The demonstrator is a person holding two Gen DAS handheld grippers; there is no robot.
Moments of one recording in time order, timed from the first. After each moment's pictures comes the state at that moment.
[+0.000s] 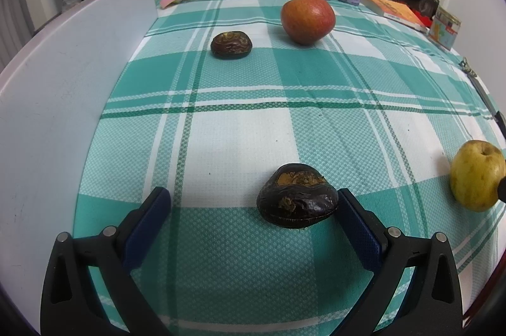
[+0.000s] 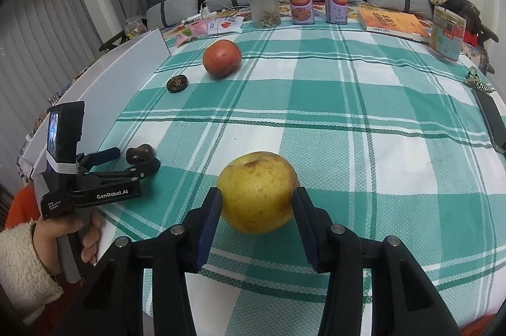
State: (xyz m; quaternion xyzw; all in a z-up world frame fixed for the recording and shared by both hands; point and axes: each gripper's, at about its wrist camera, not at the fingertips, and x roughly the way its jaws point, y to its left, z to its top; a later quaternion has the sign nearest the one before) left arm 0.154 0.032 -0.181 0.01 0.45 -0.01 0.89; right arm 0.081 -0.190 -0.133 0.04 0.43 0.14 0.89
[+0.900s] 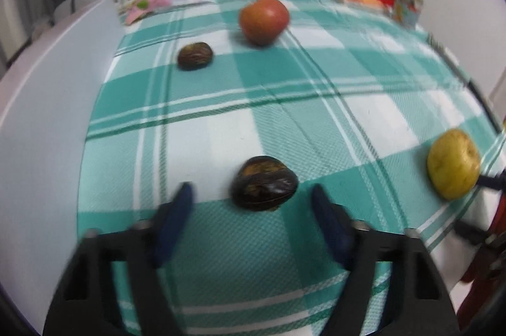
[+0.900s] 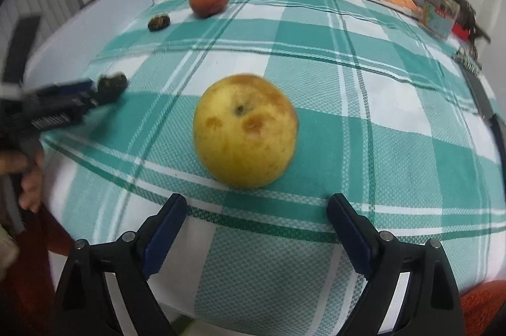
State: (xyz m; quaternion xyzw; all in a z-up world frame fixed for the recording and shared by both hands) left arm 0.149 0.016 -0.169 0.06 0.46 -0.09 0.88; right arm 0.053 -0.188 -0.173 -0.01 0.49 0.10 0.86
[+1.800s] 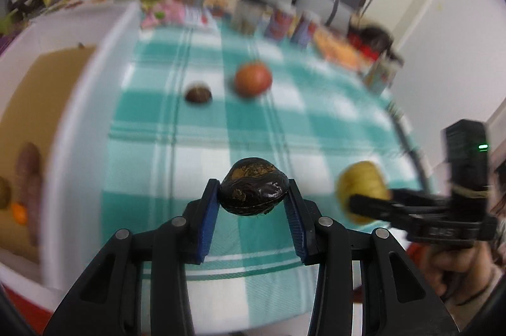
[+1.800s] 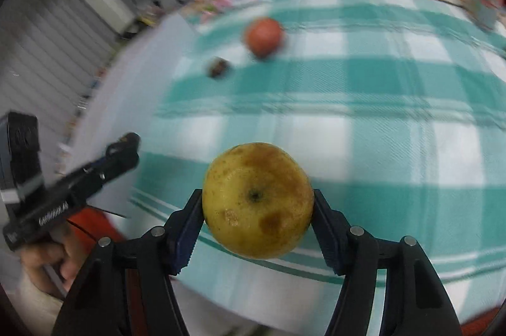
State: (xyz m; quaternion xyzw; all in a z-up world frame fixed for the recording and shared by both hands) left arm 0.111 0.082 -0.042 -0.12 0.43 -0.13 0.88; right arm 0.117 -0.144 -0.097 0.12 0.52 0.22 0.82
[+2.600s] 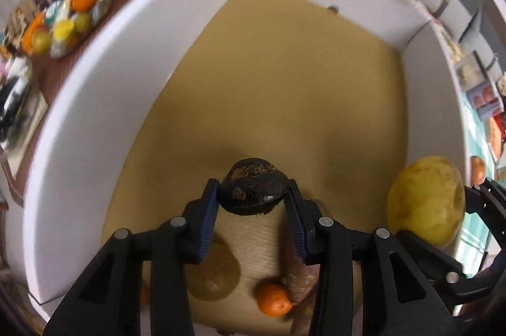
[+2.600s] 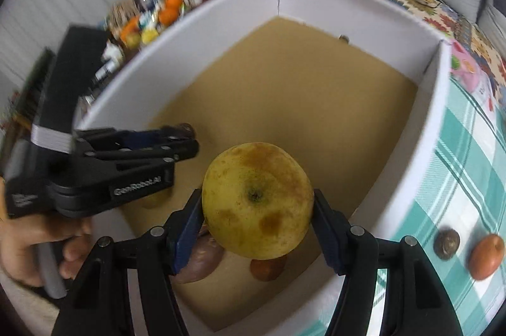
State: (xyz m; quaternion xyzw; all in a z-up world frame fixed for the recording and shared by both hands) left arm 0.201 0.377 -0.130 -0.19 0.58 0.16 0.78; right arm 0.236 0.258 -0.095 -0.17 0.54 0.38 0.73
